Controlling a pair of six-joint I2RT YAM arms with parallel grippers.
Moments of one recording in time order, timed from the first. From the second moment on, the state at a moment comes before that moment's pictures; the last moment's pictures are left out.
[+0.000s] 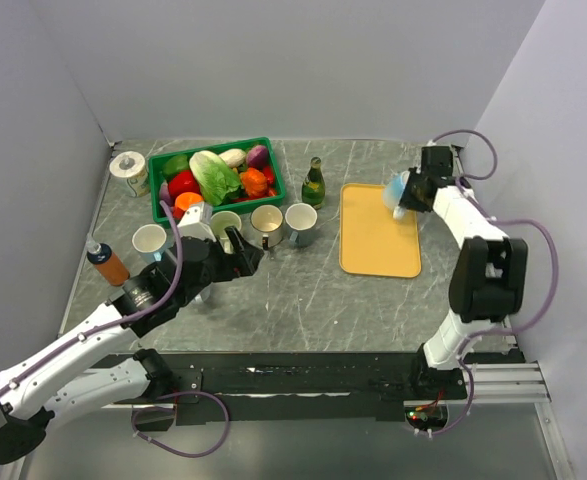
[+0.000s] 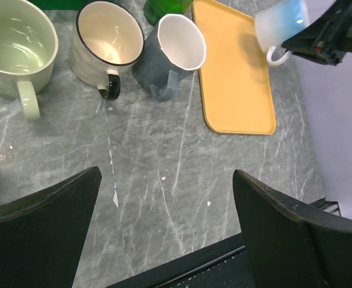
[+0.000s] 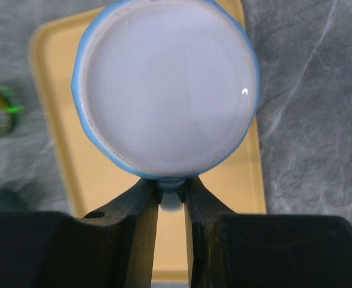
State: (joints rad) left arm -0.83 0.83 0.81 -0.38 -0.32 -0.78; right arm -0.03 1.74 1.34 -0.48 0.02 0.29
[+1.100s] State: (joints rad) left arm -0.82 1.06 0.78 0.34 0.26 -0.84; right arm 0.43 0.83 0.80 0.20 -0.59 0.89
